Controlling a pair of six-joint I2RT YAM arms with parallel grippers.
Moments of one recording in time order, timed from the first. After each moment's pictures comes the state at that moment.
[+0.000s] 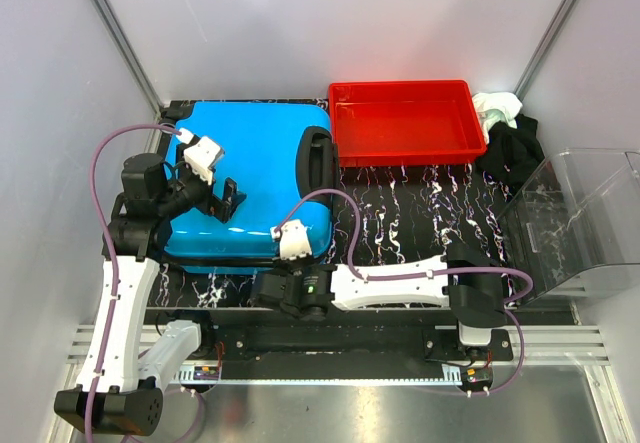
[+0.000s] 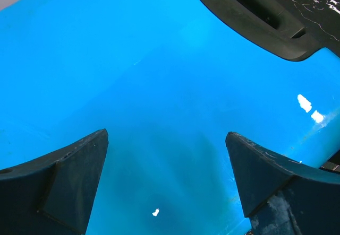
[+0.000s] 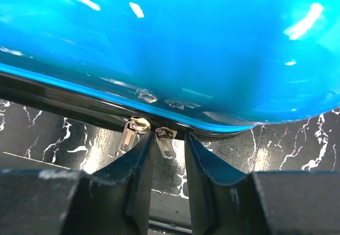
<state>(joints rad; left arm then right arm) -0.04 0.86 1.04 -0.63 0.56 0.34 1.47 1.82 1.40 -0.69 0.92 0.97</state>
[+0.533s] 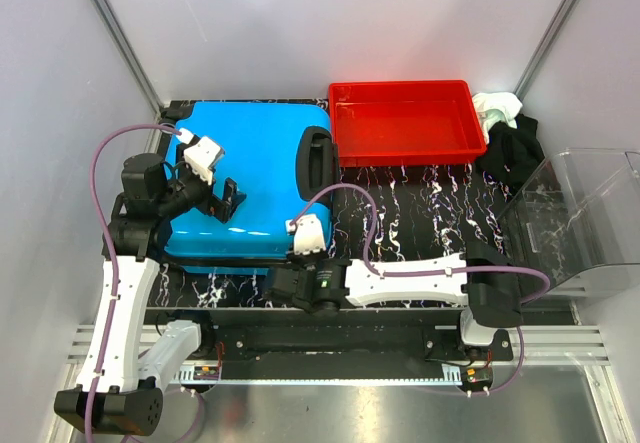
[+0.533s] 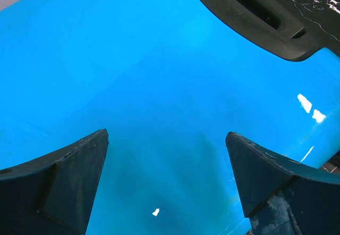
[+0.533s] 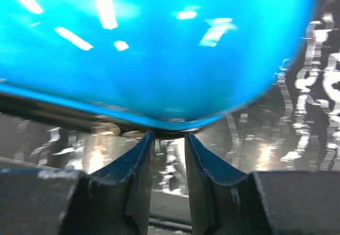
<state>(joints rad) -0.04 0.86 1.04 -0.63 0.56 0.34 1.45 1.74 1.35 -0.74 0.91 1.02</state>
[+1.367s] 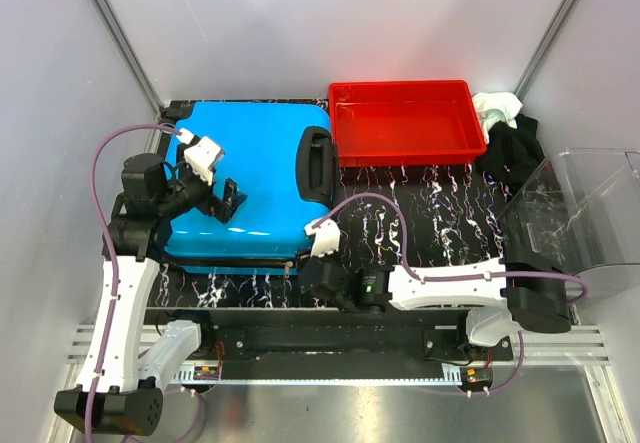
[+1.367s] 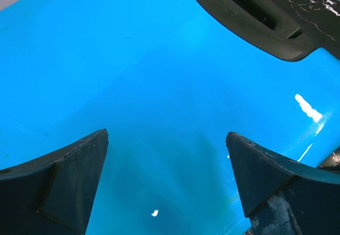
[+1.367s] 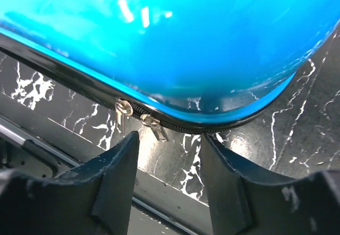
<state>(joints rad) -0.04 0.86 1.04 -0.63 0.57 0.34 1.41 1.48 0.93 -0.17 0.68 0.74</state>
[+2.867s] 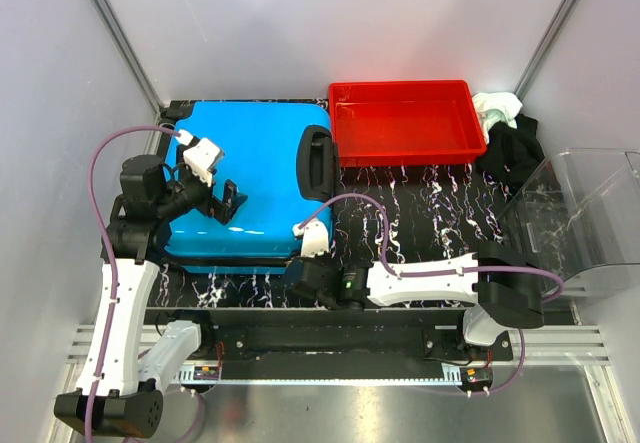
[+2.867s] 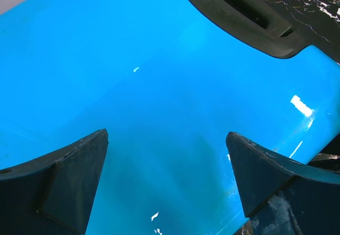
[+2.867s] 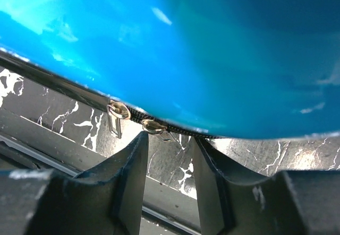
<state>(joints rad) -0.04 0.85 1.04 -0.63 0.58 0.34 1.38 1.62 1.04 -0.27 0.66 0.81</state>
